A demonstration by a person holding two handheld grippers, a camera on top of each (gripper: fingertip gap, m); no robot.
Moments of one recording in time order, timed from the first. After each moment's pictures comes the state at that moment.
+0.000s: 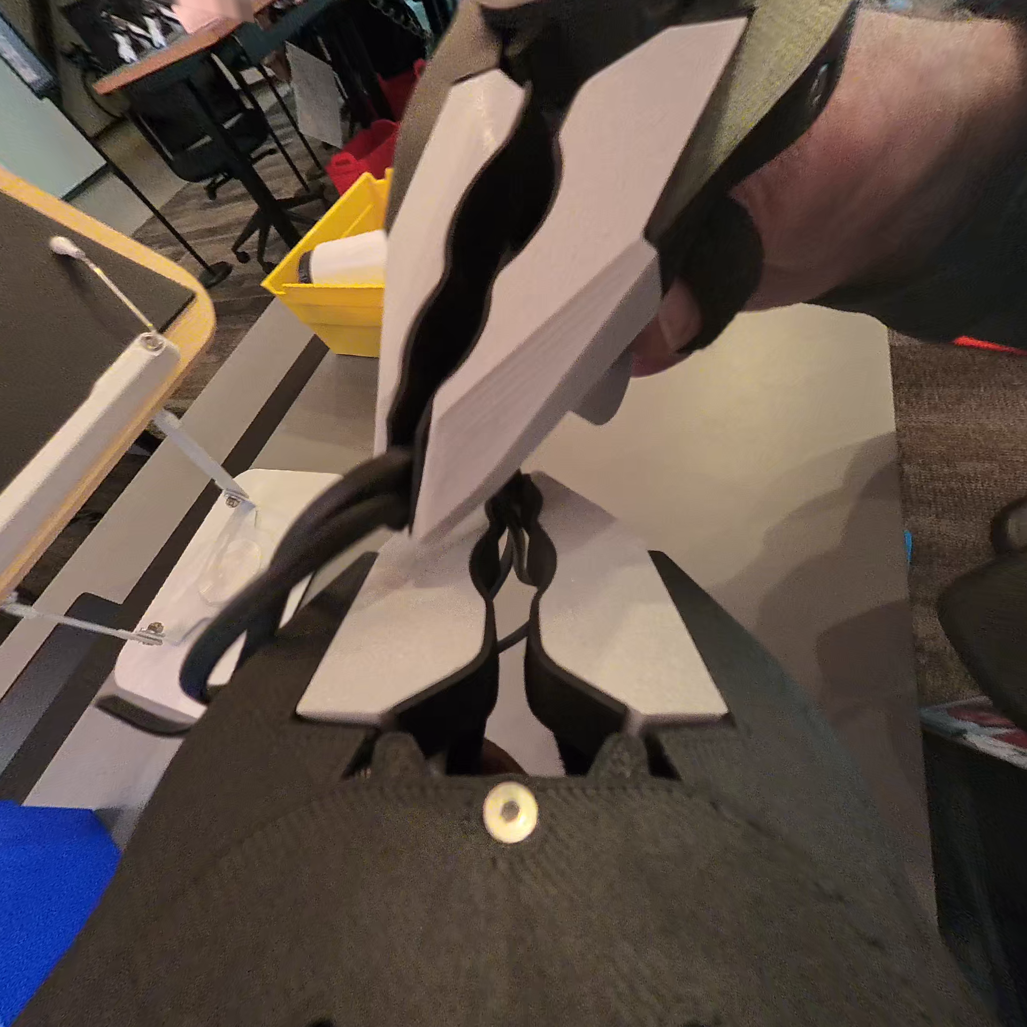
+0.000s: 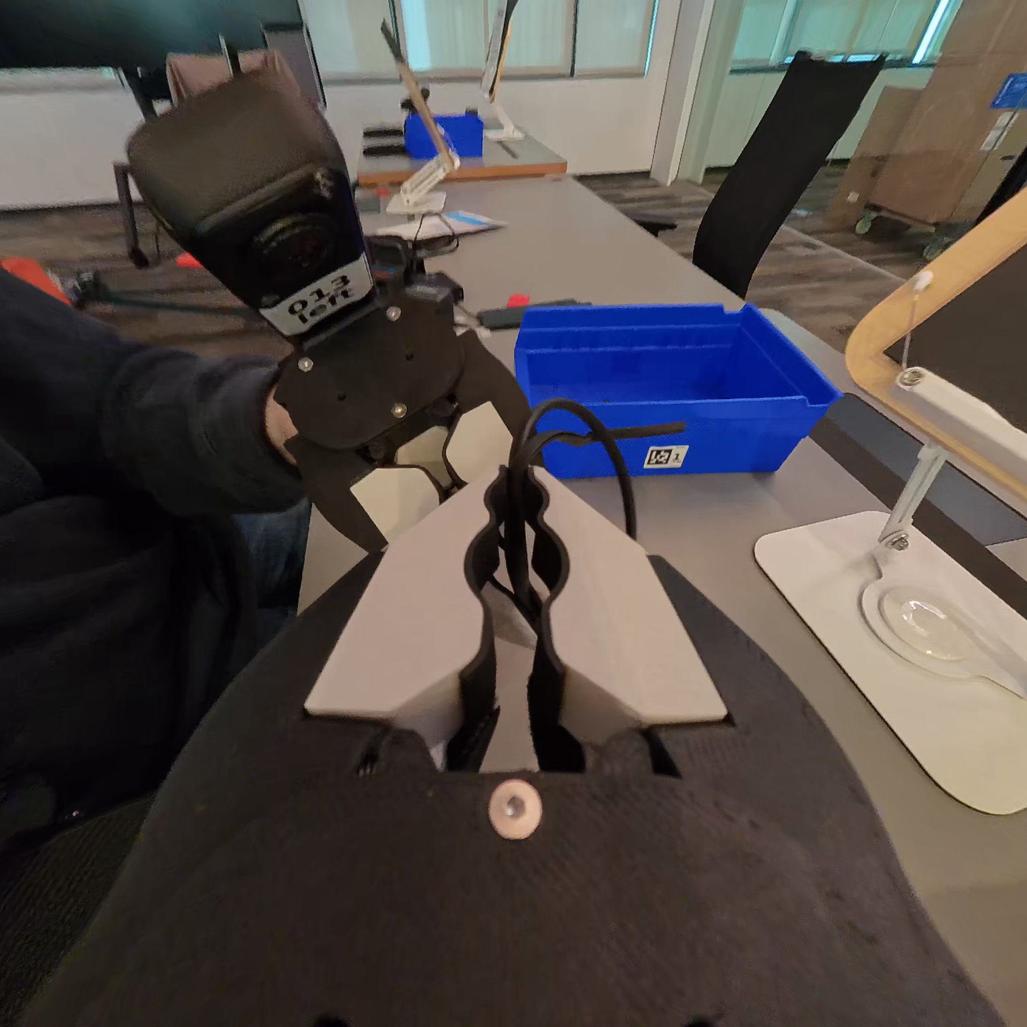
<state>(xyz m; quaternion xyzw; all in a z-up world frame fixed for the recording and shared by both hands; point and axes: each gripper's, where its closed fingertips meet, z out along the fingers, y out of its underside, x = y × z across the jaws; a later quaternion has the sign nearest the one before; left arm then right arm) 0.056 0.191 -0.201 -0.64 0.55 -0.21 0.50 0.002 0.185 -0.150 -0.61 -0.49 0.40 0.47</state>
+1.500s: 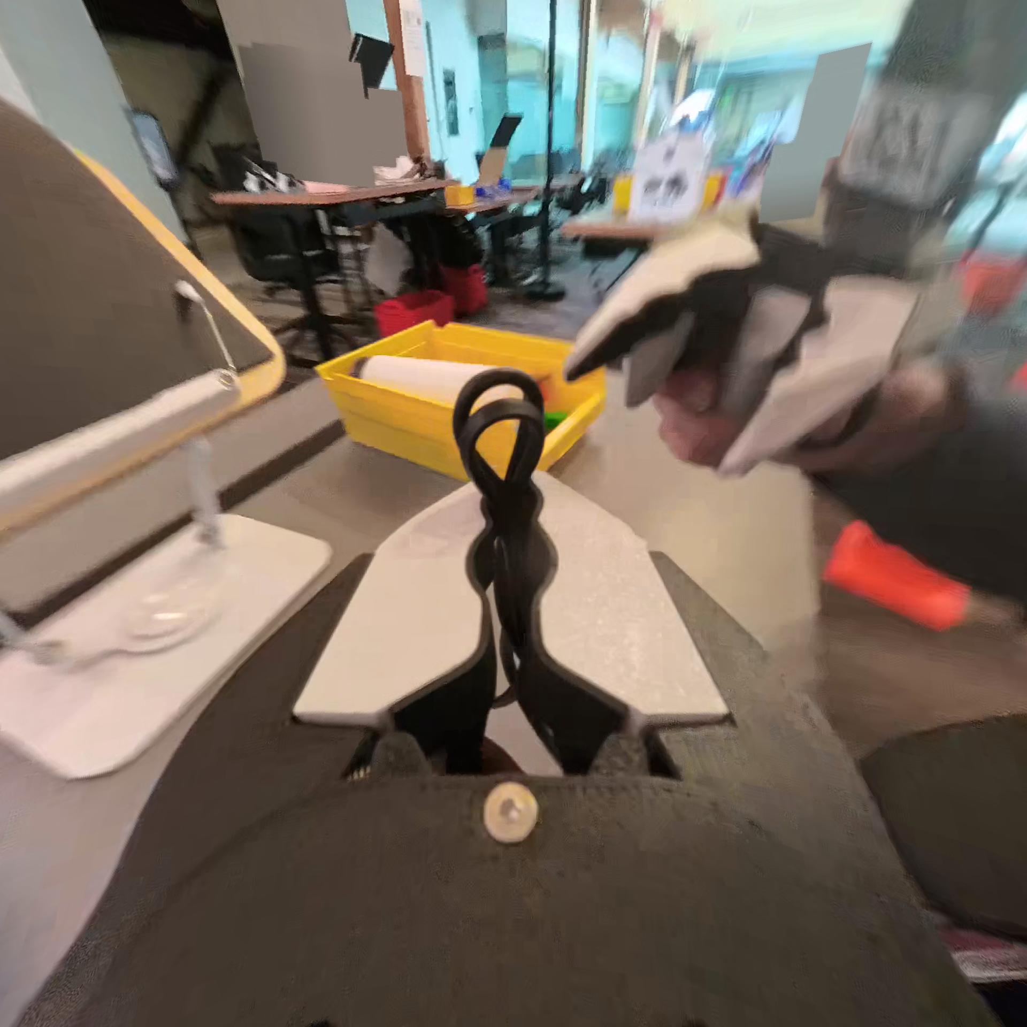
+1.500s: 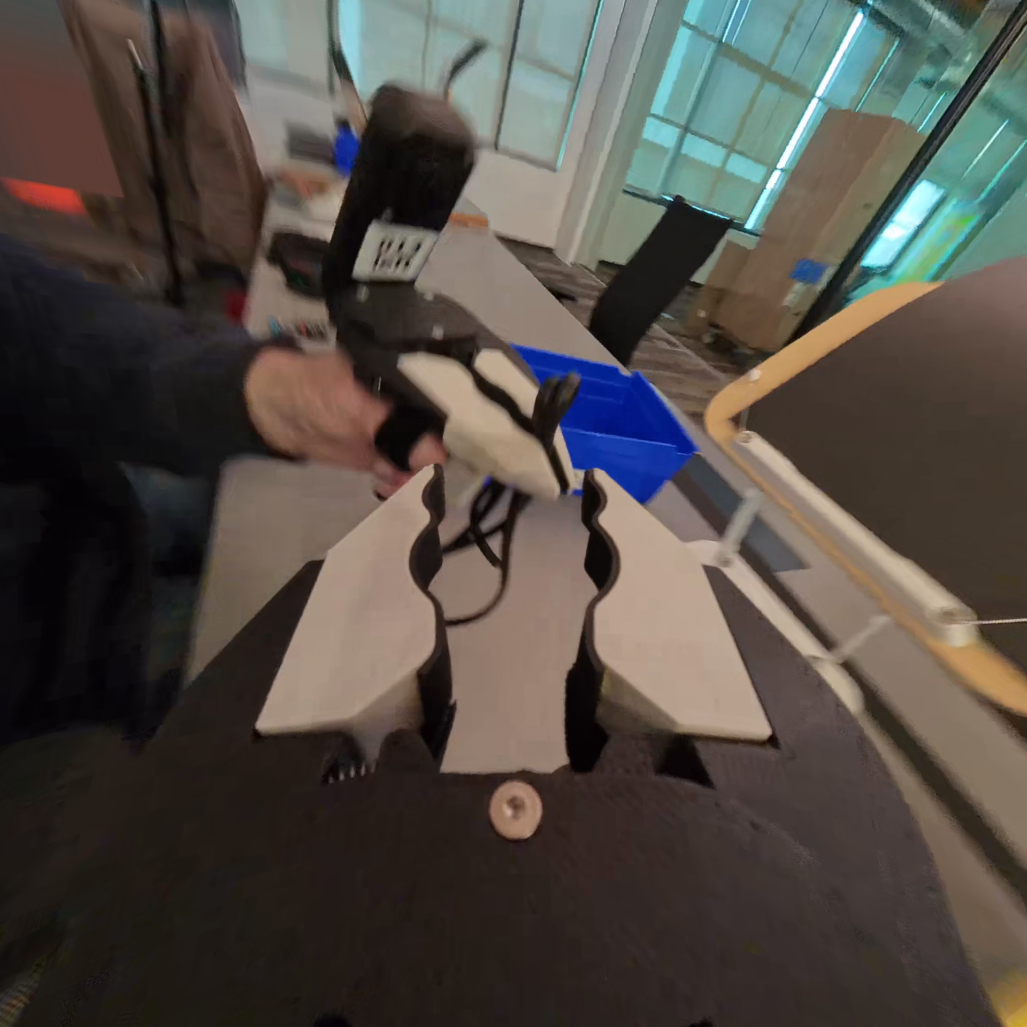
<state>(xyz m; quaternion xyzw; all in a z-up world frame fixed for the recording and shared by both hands) 0.048 0.200 -0.158 -0.63 0.40 -0.35 0.57 0.050 0.166 -0.136 -0.55 -0.52 0.28 0.58</state>
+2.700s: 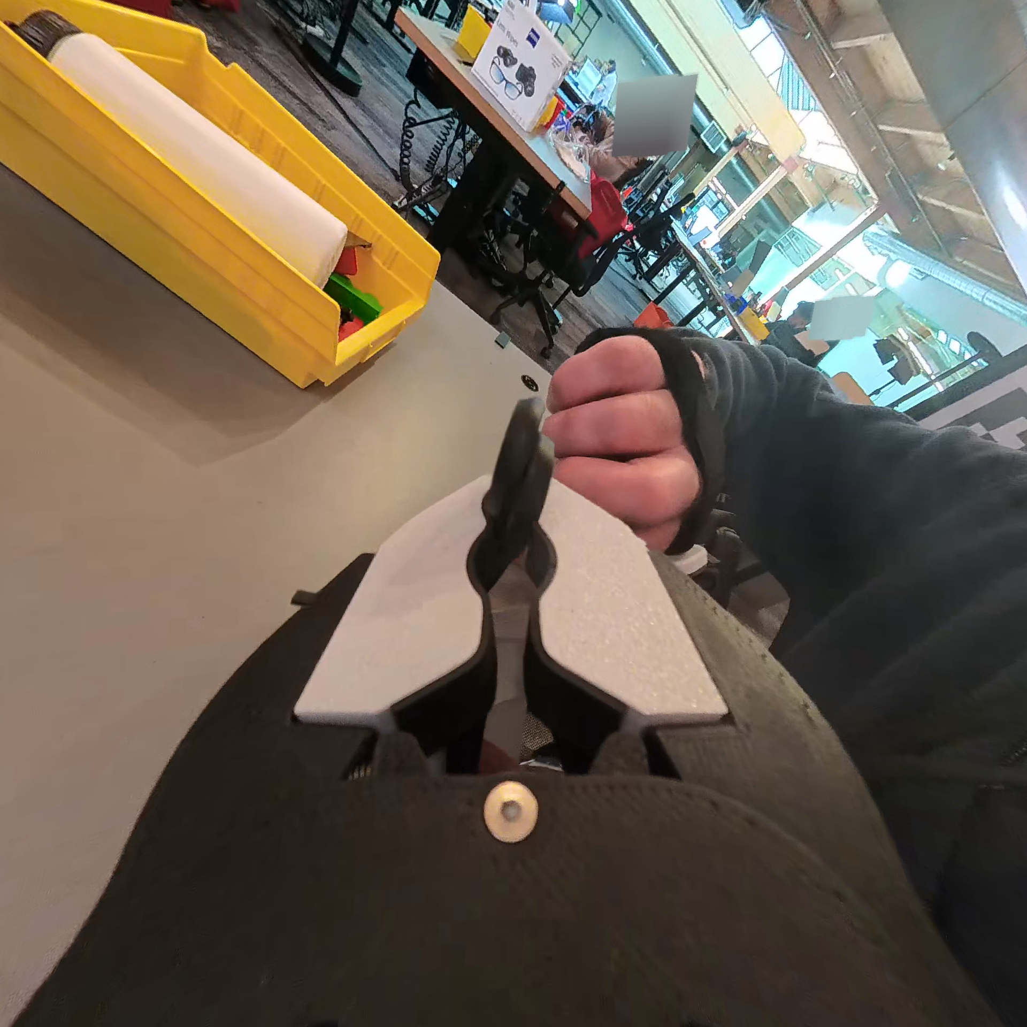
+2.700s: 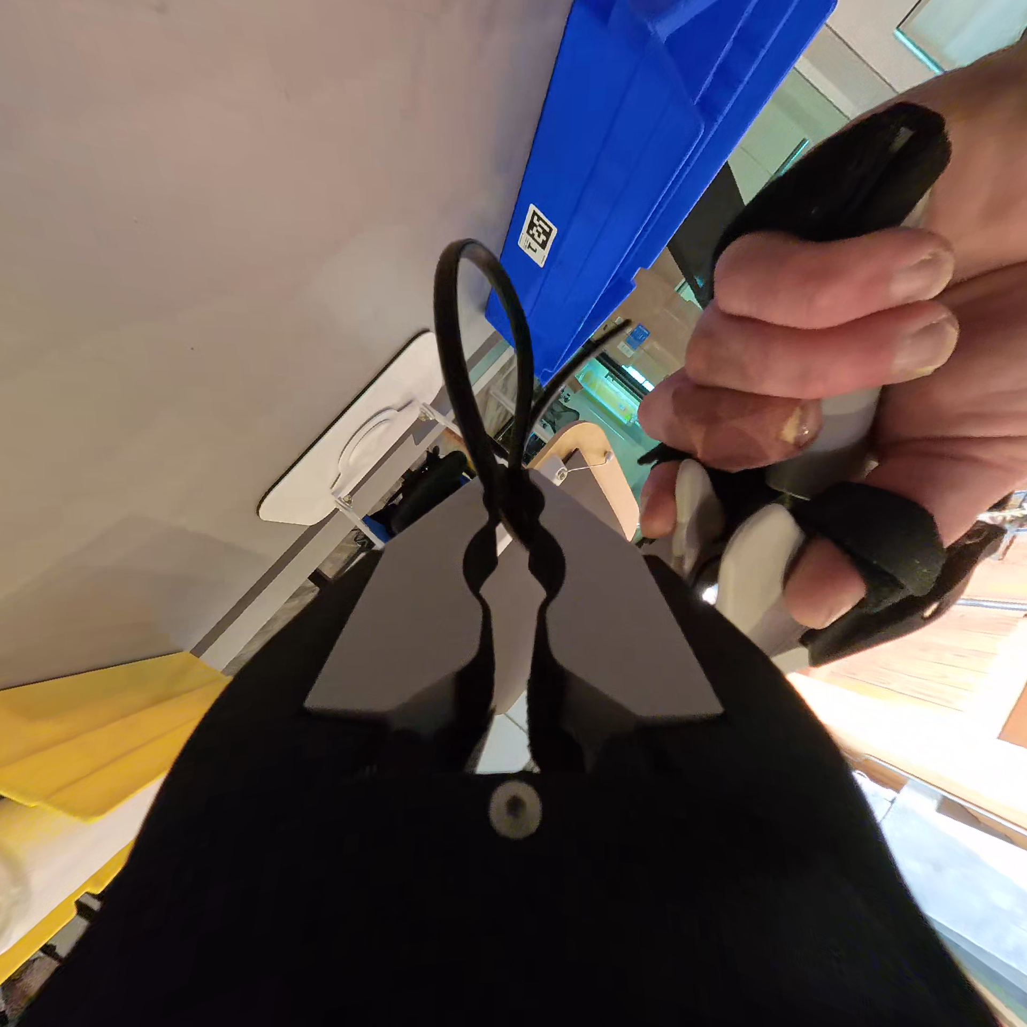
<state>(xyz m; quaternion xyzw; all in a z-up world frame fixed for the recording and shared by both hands) 0.065 0.193 -0.155 -0.71 0.34 -0.56 0.27 0.018 0.210 -0.225 -0.11 -0.81 -0.41 0.41</state>
